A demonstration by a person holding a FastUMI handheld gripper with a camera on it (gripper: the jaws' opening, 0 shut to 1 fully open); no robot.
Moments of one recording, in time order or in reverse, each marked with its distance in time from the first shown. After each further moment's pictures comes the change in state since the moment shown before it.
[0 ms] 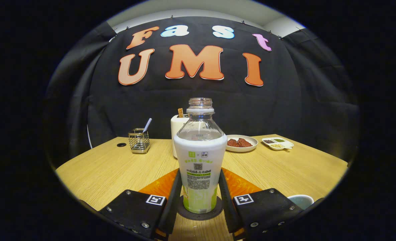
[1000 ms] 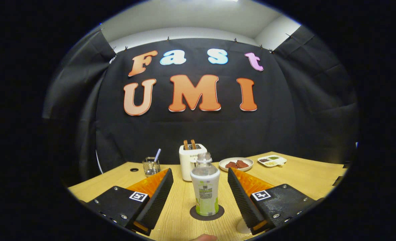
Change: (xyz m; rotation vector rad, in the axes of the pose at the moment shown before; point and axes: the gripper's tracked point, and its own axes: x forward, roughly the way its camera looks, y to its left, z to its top) arm -0.094 0.008 0.107 0.062 -0.236 0.010
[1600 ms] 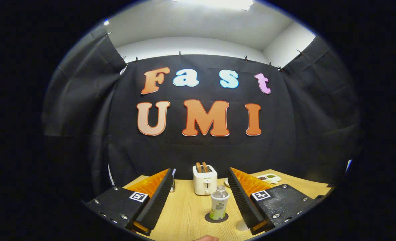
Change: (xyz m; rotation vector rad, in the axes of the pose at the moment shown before) arm -0.069 0.060 0.131 -0.068 -0.067 0.053
